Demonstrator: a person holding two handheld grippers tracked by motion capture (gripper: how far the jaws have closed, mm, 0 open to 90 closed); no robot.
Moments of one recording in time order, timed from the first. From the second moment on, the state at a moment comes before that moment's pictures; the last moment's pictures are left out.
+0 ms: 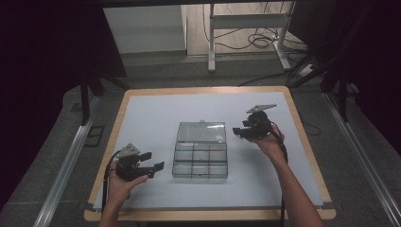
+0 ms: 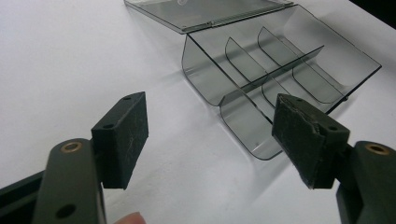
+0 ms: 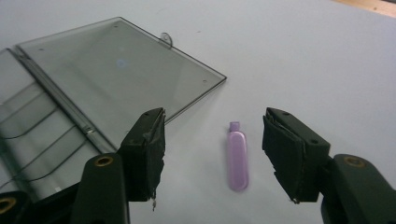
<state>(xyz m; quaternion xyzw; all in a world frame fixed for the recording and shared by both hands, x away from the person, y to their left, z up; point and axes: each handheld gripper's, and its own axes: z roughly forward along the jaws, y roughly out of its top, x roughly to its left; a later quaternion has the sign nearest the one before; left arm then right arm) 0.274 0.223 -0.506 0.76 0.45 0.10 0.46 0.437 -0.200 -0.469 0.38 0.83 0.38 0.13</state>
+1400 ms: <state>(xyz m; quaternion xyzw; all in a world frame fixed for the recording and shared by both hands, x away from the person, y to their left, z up) 0.275 0.221 -0.507 0.77 0.45 0.10 0.45 0.468 -0.191 -0.511 0.41 0.86 0.28 0.12</state>
